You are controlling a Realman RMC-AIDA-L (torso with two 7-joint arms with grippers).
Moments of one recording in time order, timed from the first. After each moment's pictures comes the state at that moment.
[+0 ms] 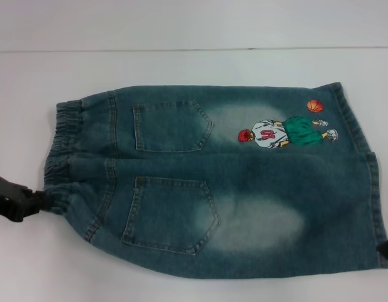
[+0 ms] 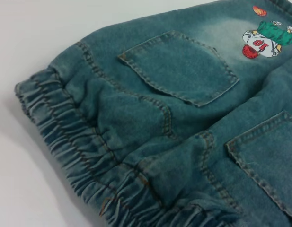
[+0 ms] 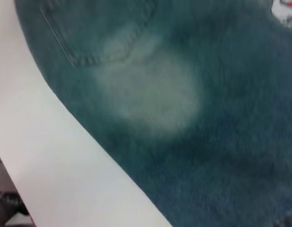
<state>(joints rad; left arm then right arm) -0.50 -2.12 0.50 1.08 2.62 1.64 -1.79 0.53 2.07 -0.80 -1.32 -2.71 -1.99 2.01</state>
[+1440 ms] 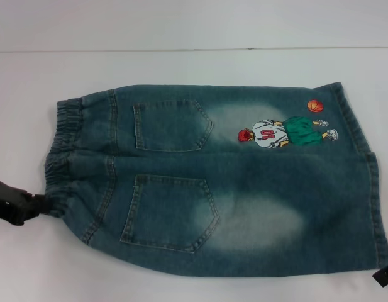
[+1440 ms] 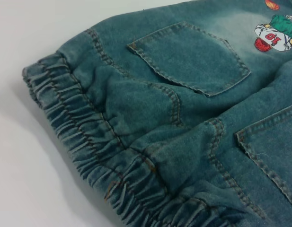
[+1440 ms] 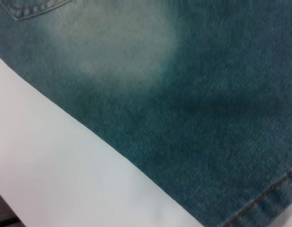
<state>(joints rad) -0.48 -2.12 0.50 1.05 2.62 1.59 -1.78 0.54 2.09 -0.89 -1.17 -2.83 -1.89 2.20</state>
